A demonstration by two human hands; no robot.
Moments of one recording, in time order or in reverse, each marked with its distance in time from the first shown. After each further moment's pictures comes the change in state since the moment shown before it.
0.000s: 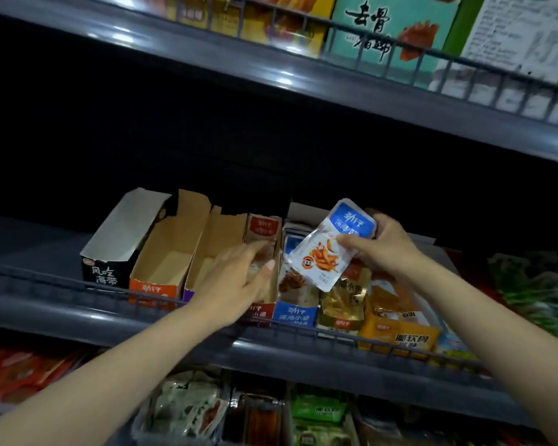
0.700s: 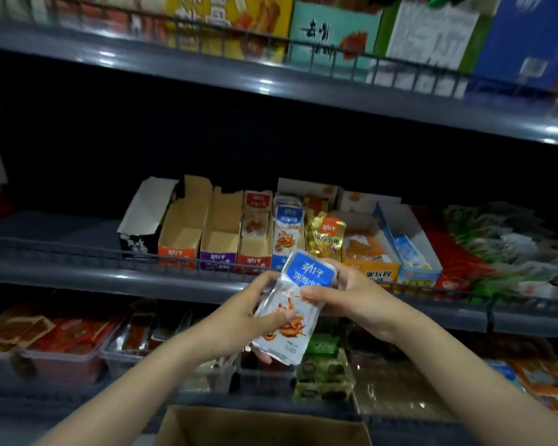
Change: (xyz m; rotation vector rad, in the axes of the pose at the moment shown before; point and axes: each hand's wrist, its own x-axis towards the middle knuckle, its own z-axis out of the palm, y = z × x) left_hand -0.134 0.075 -0.025 -0.693 -0.492 -0.150; right_hand -0.176 -0.019 0.009 0.350 -0.459 0.245
